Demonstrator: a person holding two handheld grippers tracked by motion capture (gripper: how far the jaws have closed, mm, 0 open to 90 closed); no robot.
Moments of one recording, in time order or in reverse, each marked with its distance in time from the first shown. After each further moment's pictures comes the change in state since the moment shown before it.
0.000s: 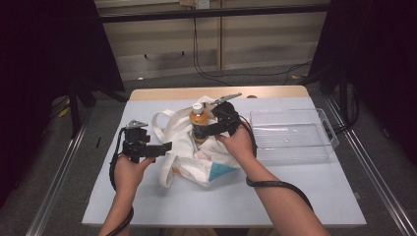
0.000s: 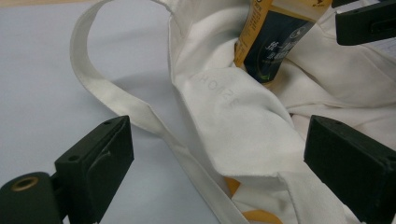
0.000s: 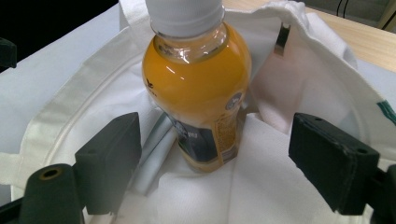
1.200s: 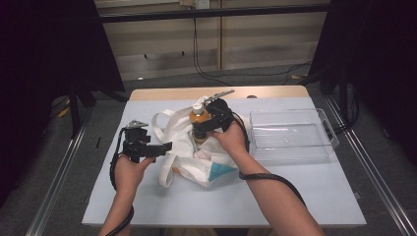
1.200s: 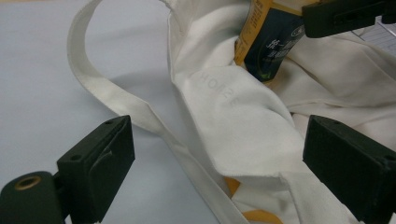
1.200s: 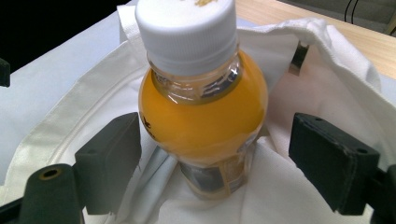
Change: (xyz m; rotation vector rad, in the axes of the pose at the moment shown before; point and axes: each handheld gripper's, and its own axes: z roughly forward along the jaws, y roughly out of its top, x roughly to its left) left arm 0.000 0.000 0.003 -0.003 -0.008 -0.021; right arm 0.001 0.012 0.022 -0.002 0.021 -0.004
